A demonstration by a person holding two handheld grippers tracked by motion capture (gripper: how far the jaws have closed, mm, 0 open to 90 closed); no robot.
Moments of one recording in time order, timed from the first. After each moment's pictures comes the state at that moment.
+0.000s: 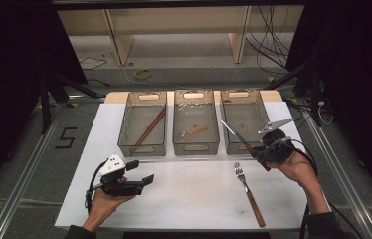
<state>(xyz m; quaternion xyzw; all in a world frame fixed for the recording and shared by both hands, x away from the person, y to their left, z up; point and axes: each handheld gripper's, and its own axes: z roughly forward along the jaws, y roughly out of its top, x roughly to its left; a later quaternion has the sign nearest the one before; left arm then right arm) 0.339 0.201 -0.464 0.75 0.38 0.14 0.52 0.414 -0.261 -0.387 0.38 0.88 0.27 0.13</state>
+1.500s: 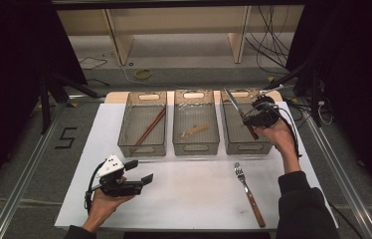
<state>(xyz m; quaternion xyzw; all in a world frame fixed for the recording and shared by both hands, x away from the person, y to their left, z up) 0.338 0.202 -0.465 0.75 0.38 0.15 0.53 0.510 -0.246 -0.374 0.48 0.82 0.28 0.15</state>
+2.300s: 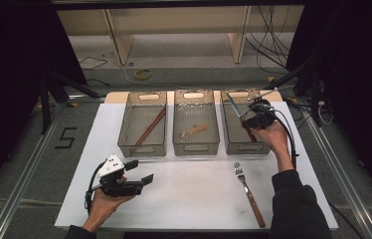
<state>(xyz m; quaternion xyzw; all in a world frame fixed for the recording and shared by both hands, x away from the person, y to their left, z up) 0.338 0.202 -0.465 0.75 0.37 0.15 0.53 0.522 -0.243 -0.395 0.51 0.81 0.26 0.14</state>
